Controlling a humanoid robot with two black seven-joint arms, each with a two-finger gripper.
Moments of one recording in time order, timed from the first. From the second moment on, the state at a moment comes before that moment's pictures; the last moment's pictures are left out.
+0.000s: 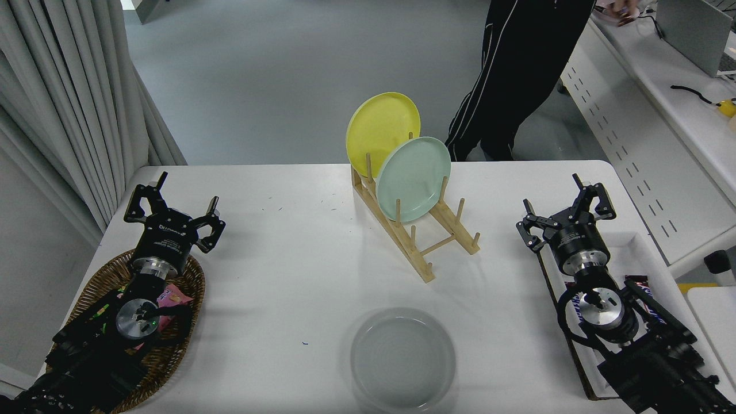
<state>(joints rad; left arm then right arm) -0.51 0.25 -1.06 -0.52 0.07 -0.57 -0.44 0.49 -0.17 1.09 0.75 -0.09 0.13 0.36</state>
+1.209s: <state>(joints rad) -0.51 0.25 -1.06 -0.52 0.07 -0.57 -0.44 0.48 -0.17 1.07 0.76 -0.09 0.14 0.36</state>
